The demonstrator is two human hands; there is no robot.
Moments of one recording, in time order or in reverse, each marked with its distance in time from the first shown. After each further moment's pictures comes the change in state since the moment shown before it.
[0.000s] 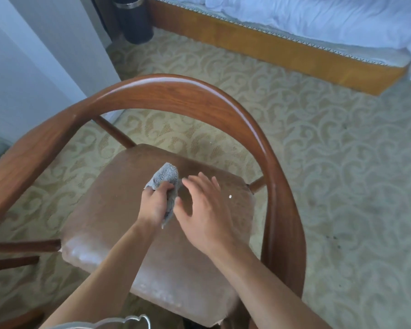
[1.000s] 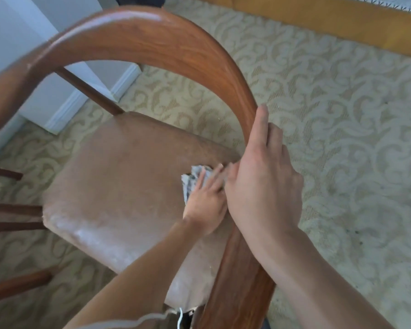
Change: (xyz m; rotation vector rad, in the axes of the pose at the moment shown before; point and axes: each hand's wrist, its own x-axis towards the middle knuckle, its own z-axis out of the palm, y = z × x) left_hand 0.012 -0.139 0.137 1.239 -0.183 1.049; right_hand -0.021 0.080 -0.089 -0.417 0.268 0.178
